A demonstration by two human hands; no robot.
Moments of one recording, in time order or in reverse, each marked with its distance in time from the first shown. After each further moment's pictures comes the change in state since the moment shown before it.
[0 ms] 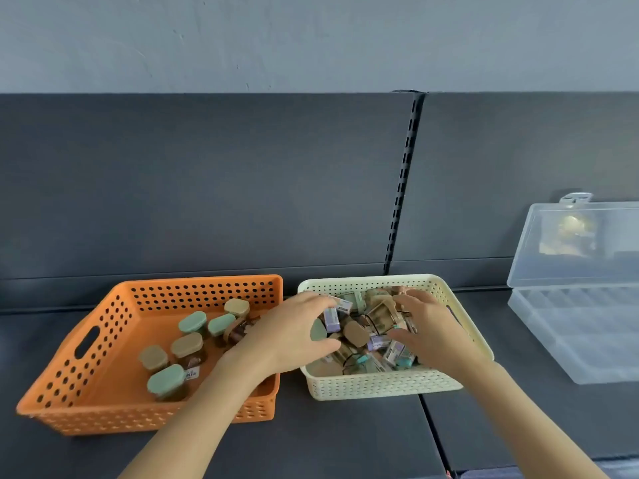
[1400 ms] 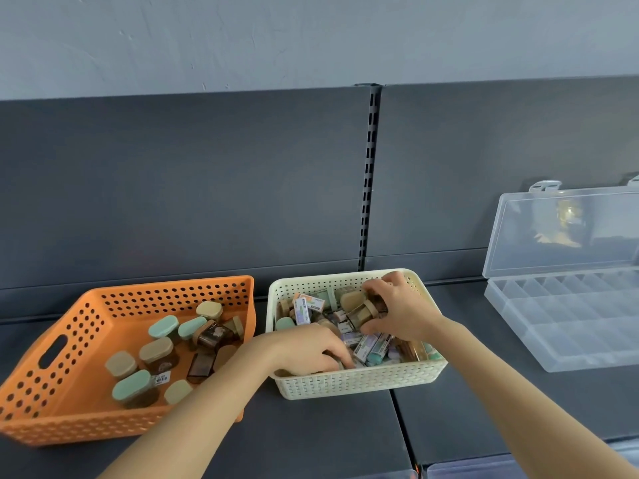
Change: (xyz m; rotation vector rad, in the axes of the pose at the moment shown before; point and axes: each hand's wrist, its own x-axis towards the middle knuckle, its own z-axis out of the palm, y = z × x) left_hand 0.046 0.029 0.041 -0.037 -0.565 0.161; right_hand 0.041 0.041 0.002 -0.008 -0.148 -0.048
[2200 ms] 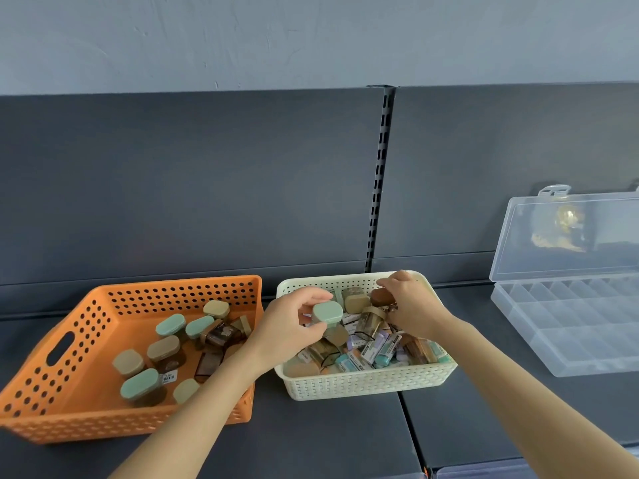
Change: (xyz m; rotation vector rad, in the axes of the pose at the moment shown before) left_hand -0.023 -0.023 0.007 -0.477 0.791 -0.015; right_hand 0.014 0.006 0.004 -0.152 0.145 -0.027
